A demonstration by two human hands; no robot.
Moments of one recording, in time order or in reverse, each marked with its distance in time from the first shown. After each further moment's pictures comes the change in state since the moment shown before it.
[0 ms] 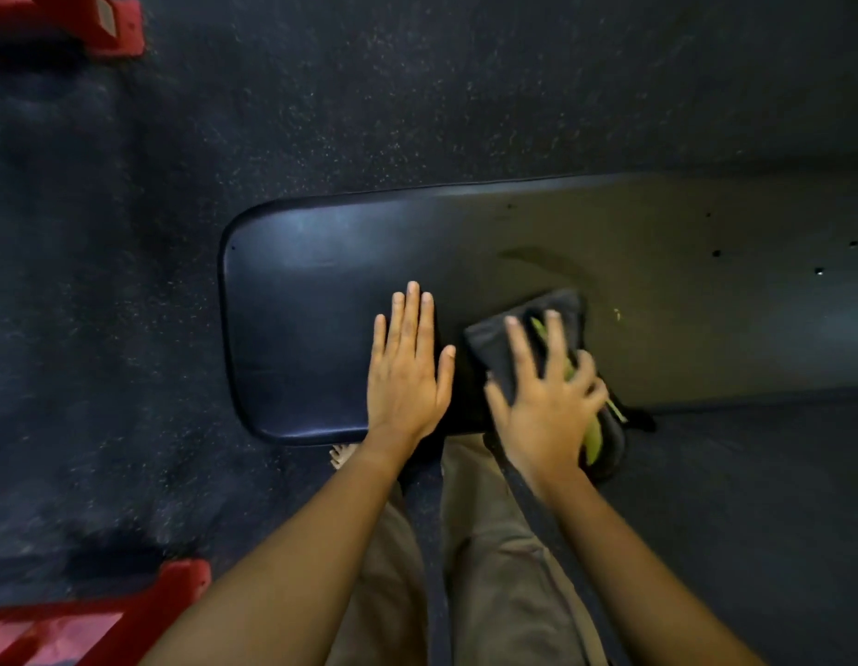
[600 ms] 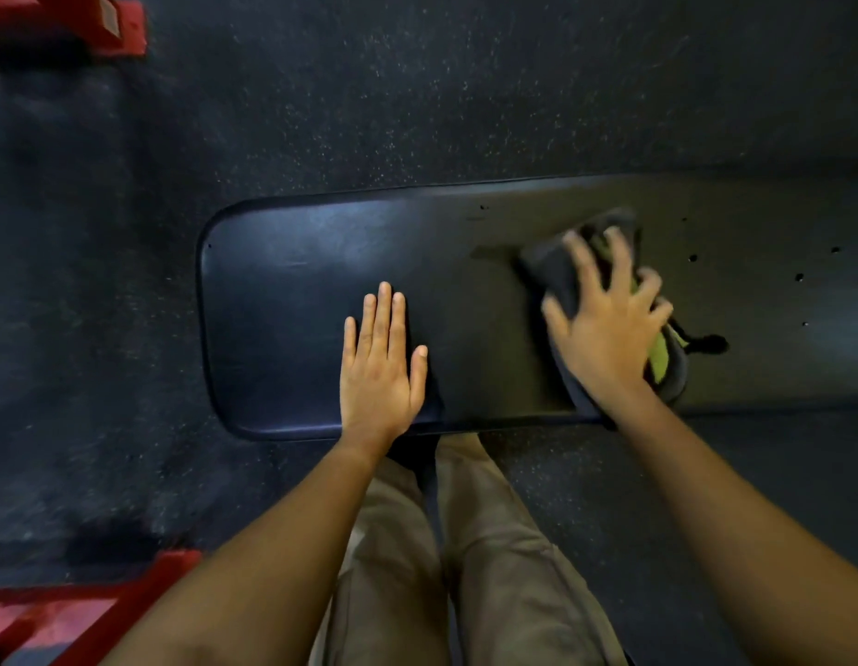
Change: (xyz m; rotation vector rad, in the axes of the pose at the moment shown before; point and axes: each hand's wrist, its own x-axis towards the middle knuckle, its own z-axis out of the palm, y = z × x) left_hand -0.005 0.003 0.002 0.107 -0.017 -0.056; right_hand 0.095 0.070 -0.020 -0.021 0.001 0.004
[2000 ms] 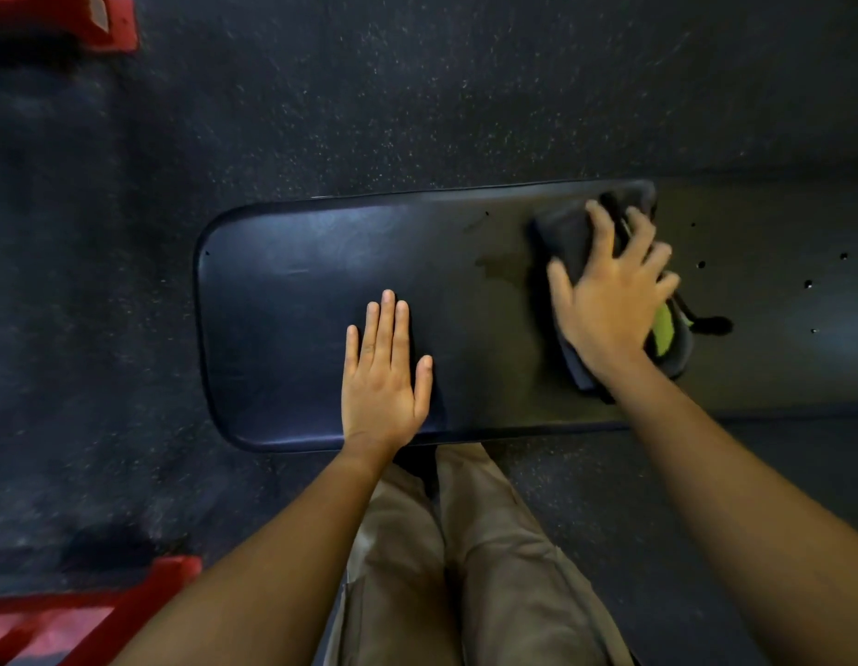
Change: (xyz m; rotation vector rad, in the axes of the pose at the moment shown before) left_hand 0.002 -0.002 0.002 -0.020 0.020 0.017; right_hand 0.036 -0.014 0.002 -0.001 0.053 0.053
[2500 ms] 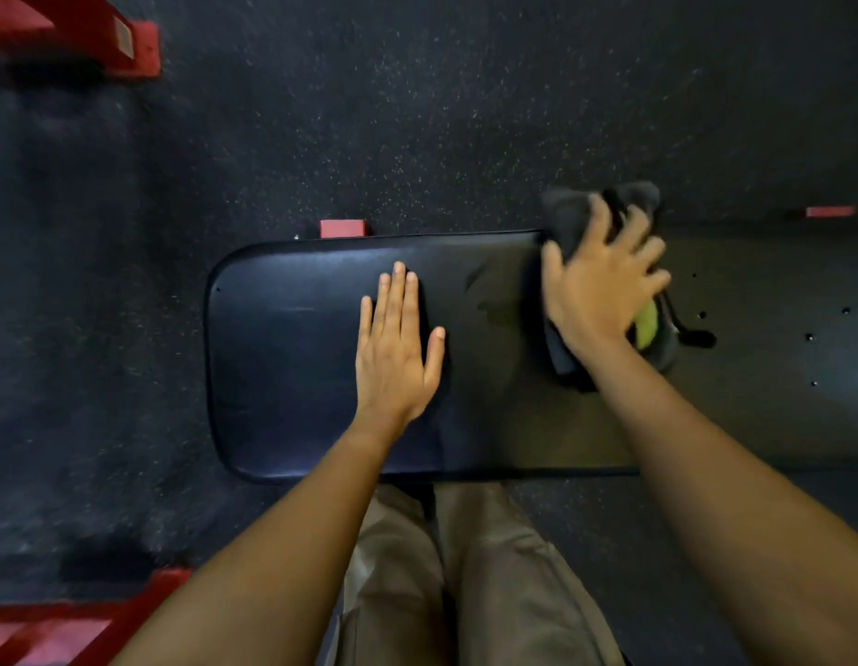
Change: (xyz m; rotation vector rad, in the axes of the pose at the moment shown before) left_hand 0.072 0.013 -0.017 -0.095 0.052 -0.018; right_hand 0.057 -0.035 -0.006 0.006 -0.095 0.138
